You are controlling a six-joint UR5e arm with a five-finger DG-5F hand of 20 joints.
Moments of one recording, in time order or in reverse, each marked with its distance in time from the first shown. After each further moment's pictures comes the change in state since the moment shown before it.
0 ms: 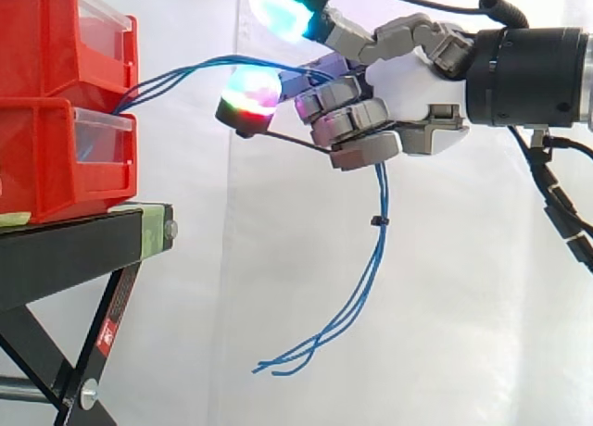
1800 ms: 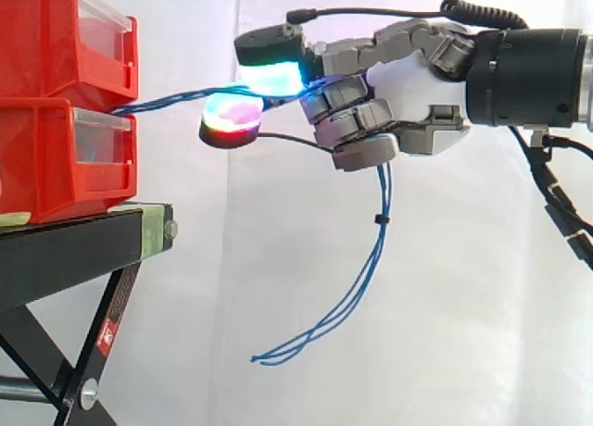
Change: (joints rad) arm -0.006 0.000 0.000 0.001 0.002 -0.024
